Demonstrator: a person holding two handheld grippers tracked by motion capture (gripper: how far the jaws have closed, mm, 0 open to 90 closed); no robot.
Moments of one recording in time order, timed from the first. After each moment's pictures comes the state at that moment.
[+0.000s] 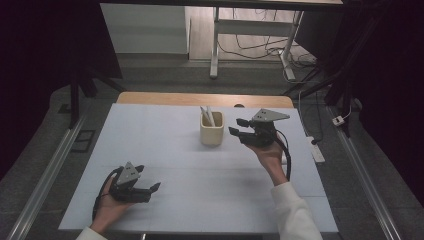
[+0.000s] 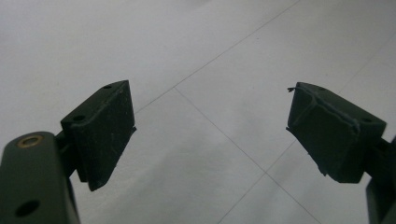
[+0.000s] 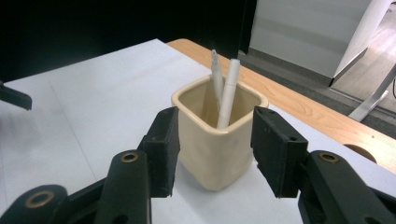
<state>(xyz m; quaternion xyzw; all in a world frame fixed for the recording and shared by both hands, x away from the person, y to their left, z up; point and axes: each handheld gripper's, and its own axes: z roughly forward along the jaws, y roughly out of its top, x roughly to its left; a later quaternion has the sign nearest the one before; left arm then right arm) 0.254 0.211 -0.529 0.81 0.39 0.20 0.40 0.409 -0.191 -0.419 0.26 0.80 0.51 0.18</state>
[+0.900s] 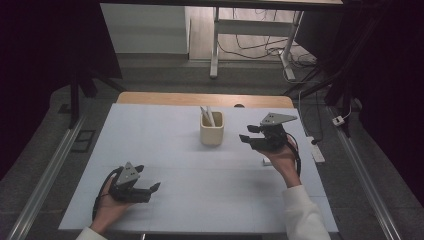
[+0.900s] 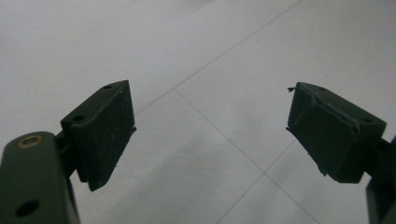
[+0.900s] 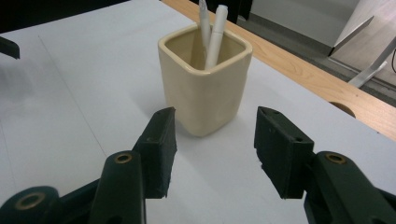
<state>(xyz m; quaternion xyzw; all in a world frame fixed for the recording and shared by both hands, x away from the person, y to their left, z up) 0.253 0.212 -0.528 0.81 0.38 0.20 0.40 0.407 -0.221 -0.422 0.26 0.84 0.45 0.17</state>
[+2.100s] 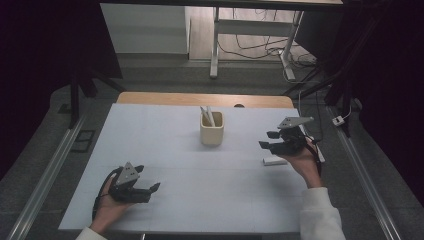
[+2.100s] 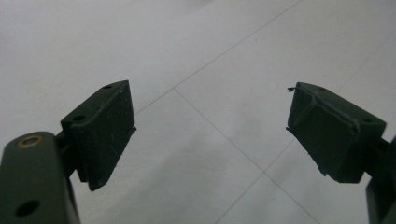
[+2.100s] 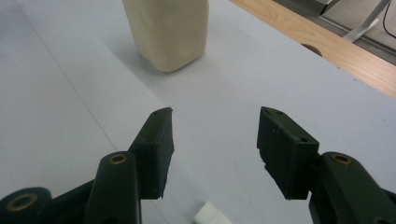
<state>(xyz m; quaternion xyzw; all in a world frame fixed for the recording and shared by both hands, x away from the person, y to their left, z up) 0.253 0.212 -0.528 0.81 0.38 0.20 0.40 0.409 -0.276 -0.427 0.28 0.86 0.38 0.16</state>
